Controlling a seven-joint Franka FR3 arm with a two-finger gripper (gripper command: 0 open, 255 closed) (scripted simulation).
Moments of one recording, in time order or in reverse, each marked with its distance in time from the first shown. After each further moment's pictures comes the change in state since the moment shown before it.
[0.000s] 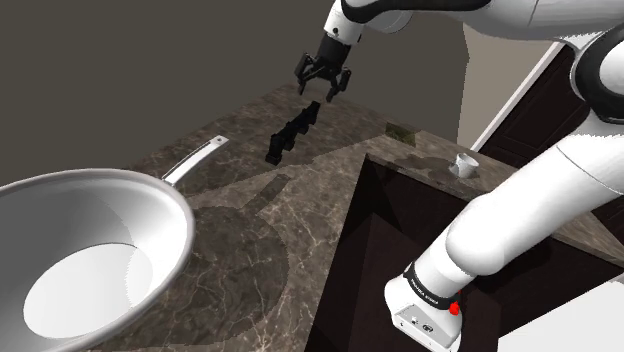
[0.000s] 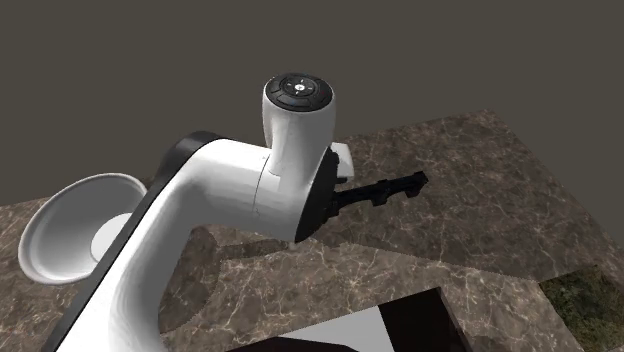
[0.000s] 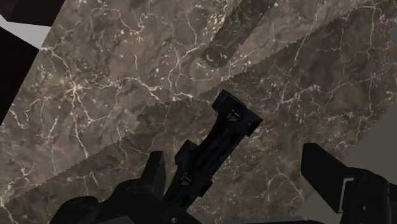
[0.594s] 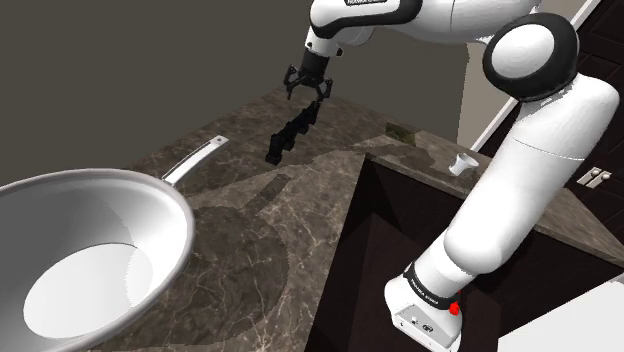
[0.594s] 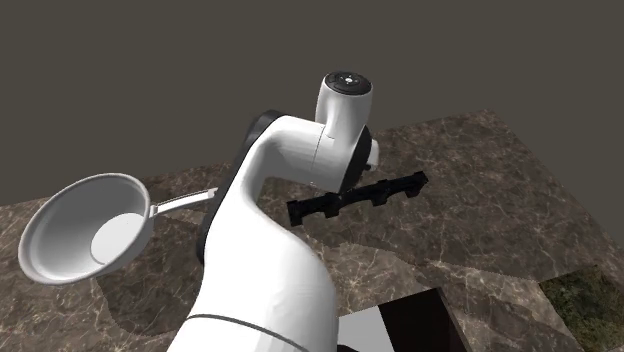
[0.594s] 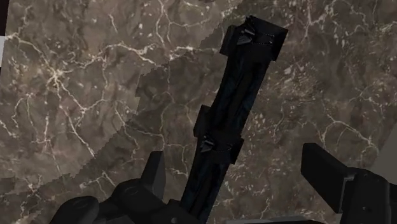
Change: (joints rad) arm -0.041 0.337 -0.034 0.264 -0.033 0.006 0.223
